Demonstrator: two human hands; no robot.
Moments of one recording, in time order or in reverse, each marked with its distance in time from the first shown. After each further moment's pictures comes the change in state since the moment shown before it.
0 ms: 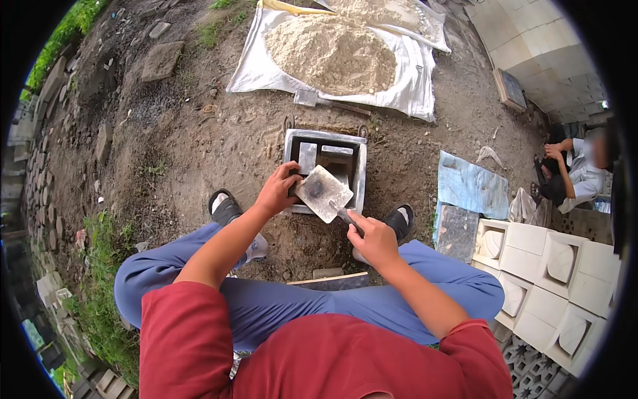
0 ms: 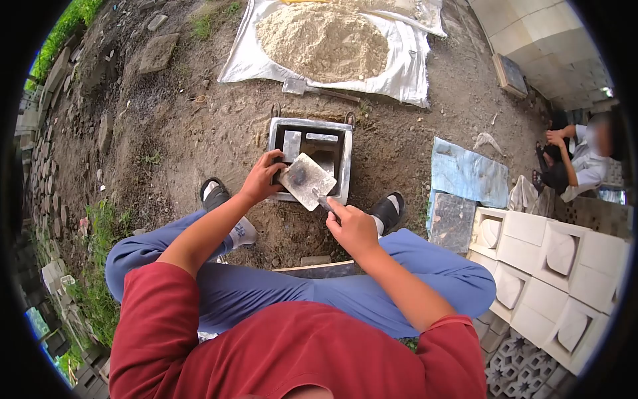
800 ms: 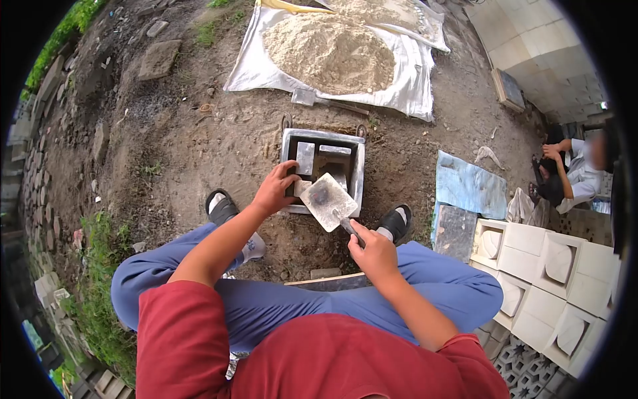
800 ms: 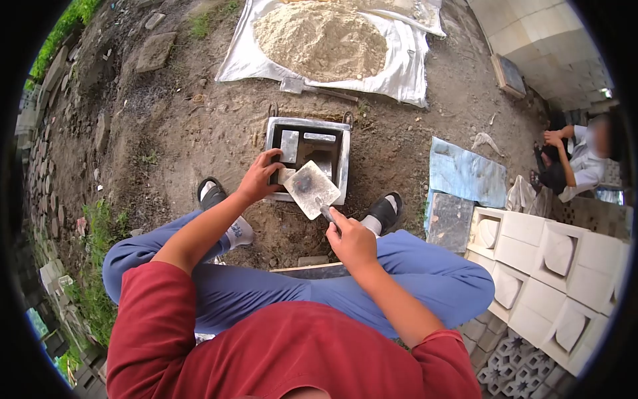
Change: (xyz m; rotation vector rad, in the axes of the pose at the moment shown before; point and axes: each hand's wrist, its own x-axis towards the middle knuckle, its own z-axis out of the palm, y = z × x) left_hand 0.005 0.000 -0.001 -0.004 -0.012 -0.005; right_hand -0.023 -0.013 -0.004 -0.004 0.021 0.115
